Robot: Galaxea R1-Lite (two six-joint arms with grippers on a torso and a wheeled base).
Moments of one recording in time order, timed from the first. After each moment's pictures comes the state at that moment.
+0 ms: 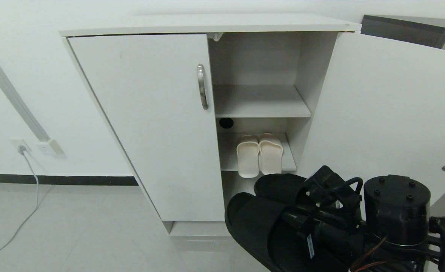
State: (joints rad) left arm 0.00 0.00 0.00 0.00 0.01 -0.09; right arm 0.84 1.64 -0.51 -0.85 -0.12 -0.01
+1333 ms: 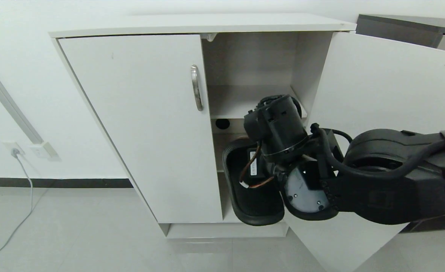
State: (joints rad) left arm 0.00 0.00 0.00 0.00 0.01 -0.09; right arm 0.96 1.90 -1.49 0.10 -0.79 0.41
